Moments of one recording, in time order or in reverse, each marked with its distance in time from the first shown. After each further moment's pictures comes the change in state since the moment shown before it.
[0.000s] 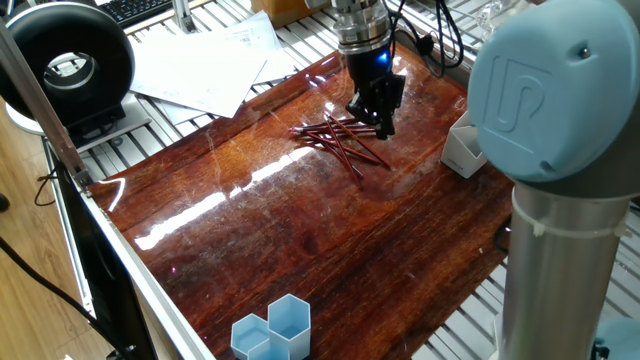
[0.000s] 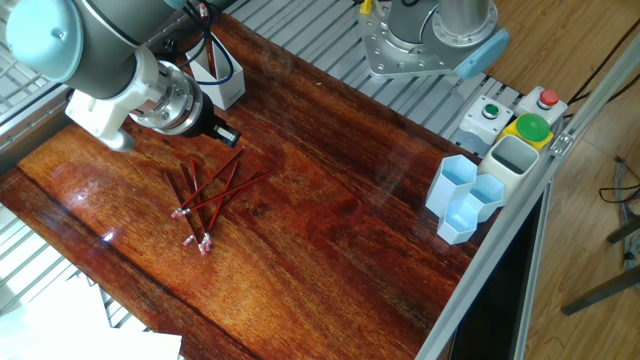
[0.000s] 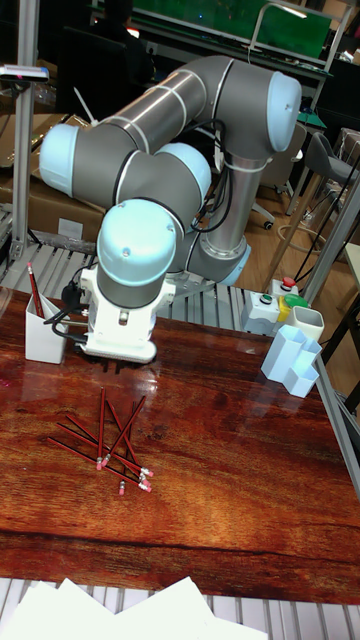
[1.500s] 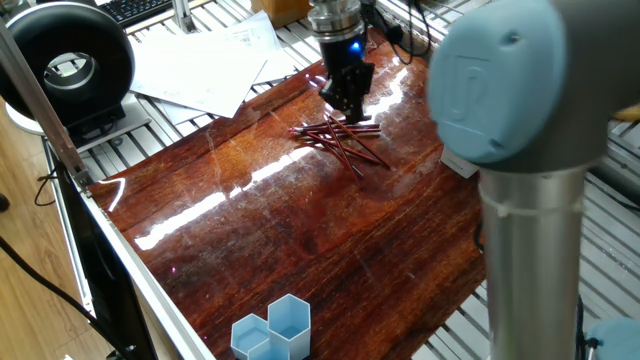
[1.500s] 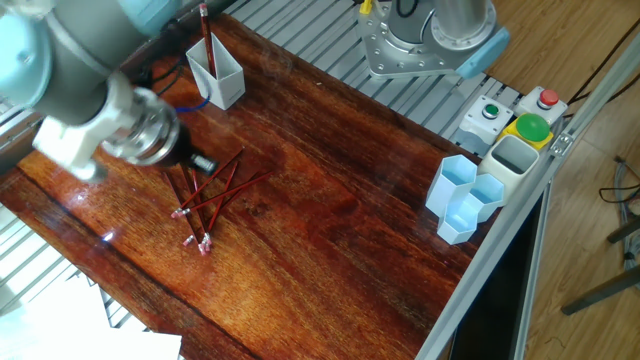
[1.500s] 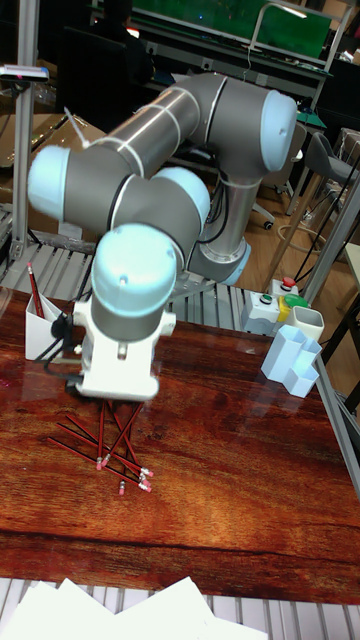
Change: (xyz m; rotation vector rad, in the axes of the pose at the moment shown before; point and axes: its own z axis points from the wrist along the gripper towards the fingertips) arm -0.086 -0.002 -0.020 0.013 -0.082 -0.058
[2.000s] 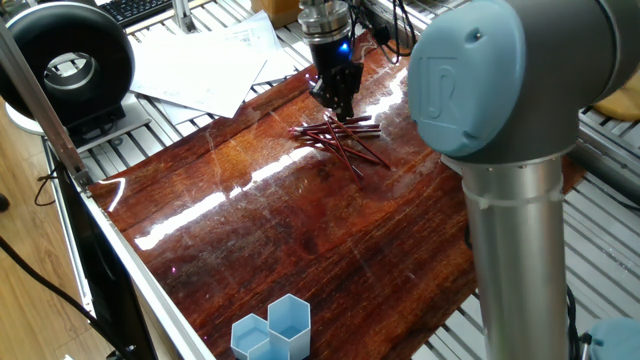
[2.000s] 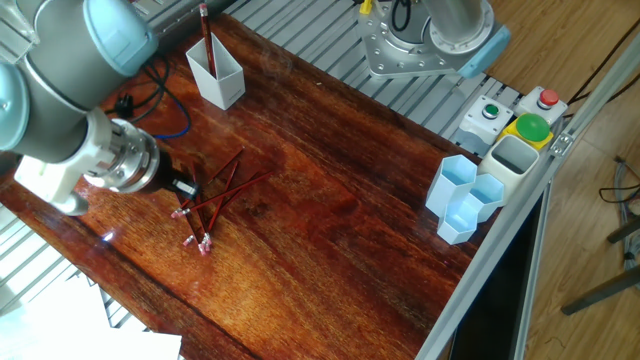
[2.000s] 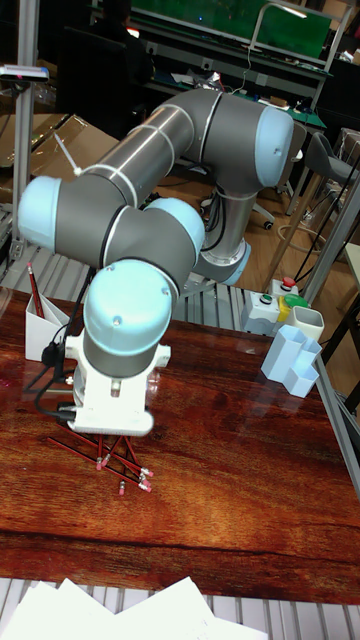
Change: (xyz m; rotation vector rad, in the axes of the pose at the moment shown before) arm -0.030 -0.003 0.009 0.001 -0.011 -0.006
